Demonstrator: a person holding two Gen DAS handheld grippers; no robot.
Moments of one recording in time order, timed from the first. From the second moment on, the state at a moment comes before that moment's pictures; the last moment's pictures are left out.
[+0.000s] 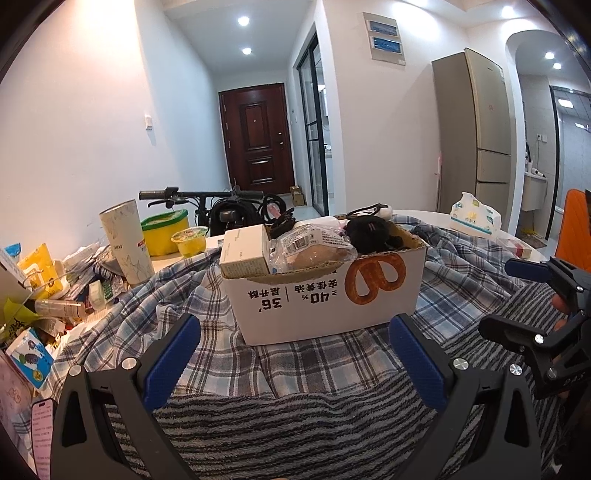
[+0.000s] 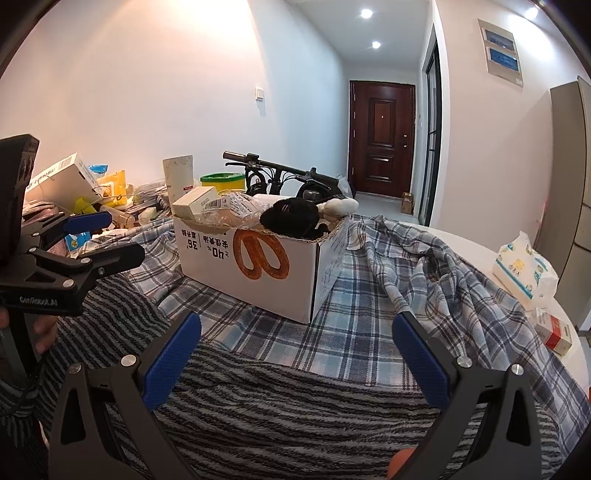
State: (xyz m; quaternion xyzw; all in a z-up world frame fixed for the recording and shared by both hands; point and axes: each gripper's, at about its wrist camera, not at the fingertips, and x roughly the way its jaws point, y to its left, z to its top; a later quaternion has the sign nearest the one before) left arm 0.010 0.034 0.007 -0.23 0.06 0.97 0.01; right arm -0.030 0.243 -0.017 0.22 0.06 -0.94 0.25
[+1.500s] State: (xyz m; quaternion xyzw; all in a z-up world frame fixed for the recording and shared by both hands) left arm 0.003 0.038 -0.001 -0.25 0.07 0.97 0.01; right arm -0.039 0.241 -0.022 0.25 0.05 -0.93 0.26
